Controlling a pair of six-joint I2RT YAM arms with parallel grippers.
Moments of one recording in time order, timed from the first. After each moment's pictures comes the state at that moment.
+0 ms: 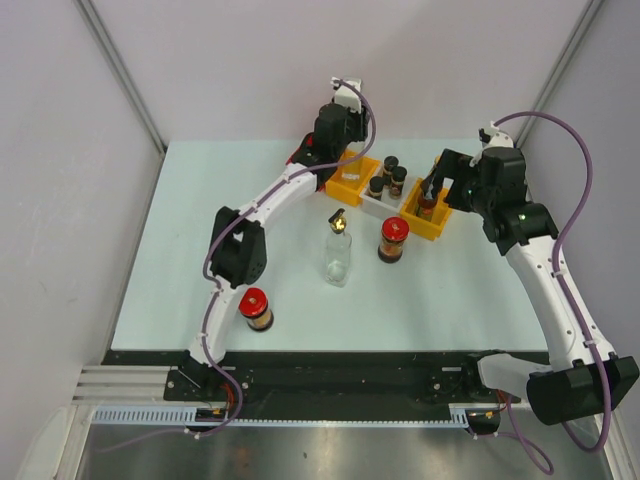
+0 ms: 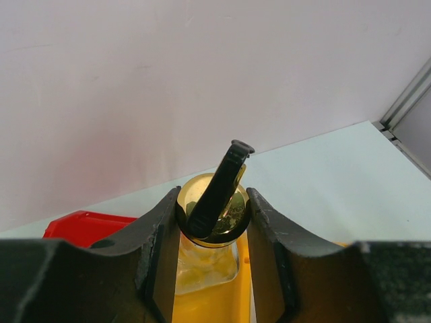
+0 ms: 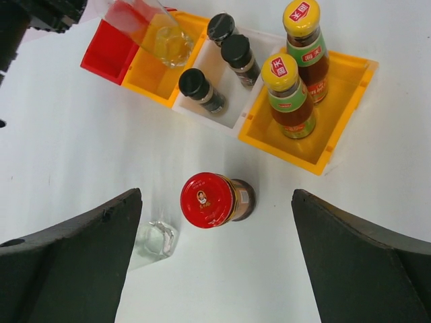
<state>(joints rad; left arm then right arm) -0.58 2.33 2.20 0.11 -0.16 -0.10 0.20 1.18 1.30 -0.59 0.00 0.42</state>
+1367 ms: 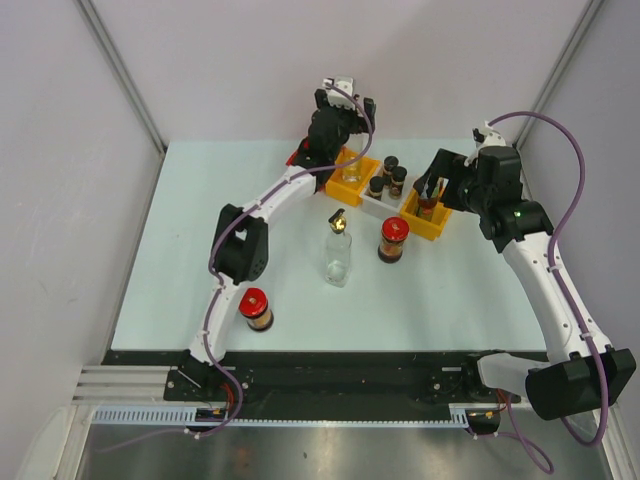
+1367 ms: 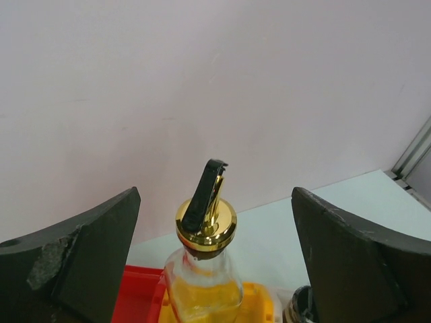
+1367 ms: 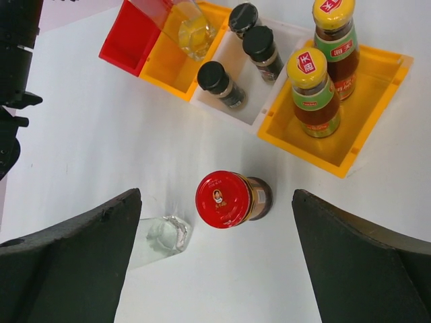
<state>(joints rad) -0.55 2.41 2.19 0.38 -0.16 -0.07 0.20 1.20 1.29 -0.56 -0.08 0.43</state>
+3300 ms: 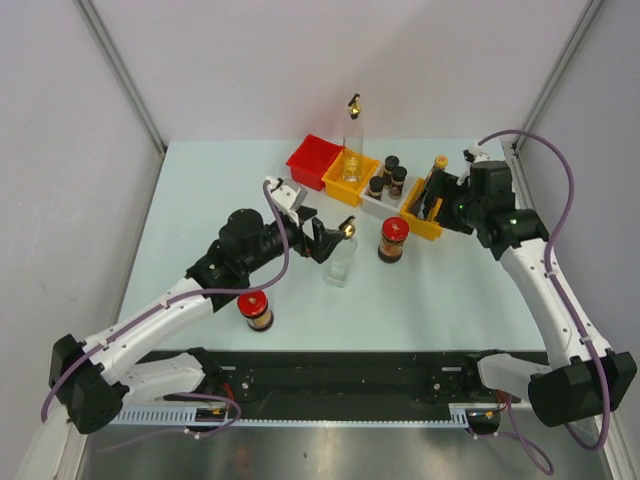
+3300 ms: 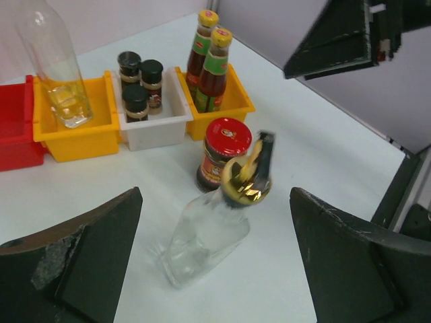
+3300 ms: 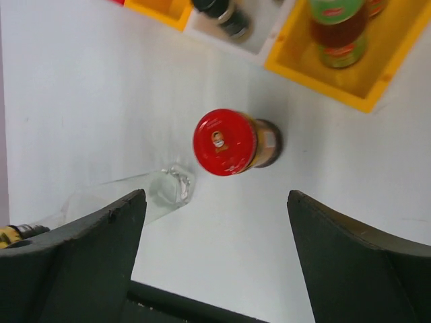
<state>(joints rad) -0.75 1.06 0.86 0.11 0.11 -0.18 0.22 1.16 1.22 -0.68 -0.12 0.48</state>
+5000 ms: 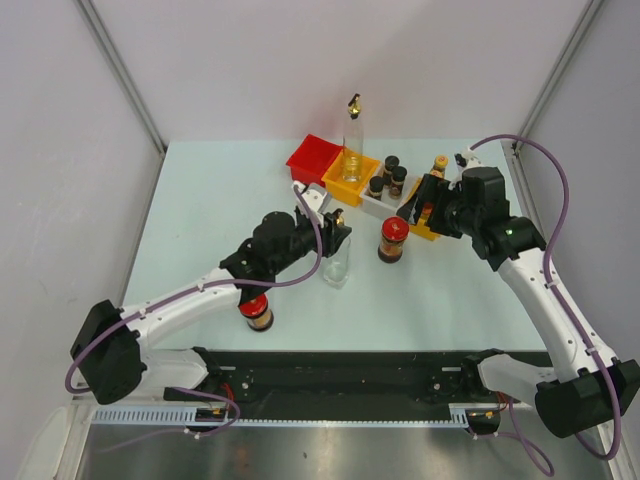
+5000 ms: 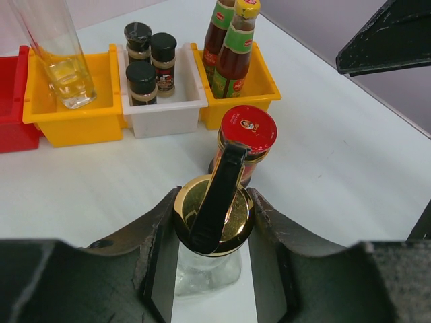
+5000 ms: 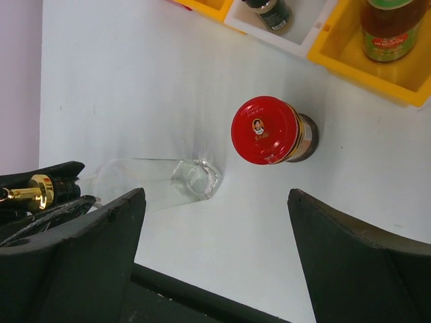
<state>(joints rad) -0.82 1.25 0.85 0.25 -0.03 -0.18 0.30 1.12 1.18 -0.62 -0.14 0.55</state>
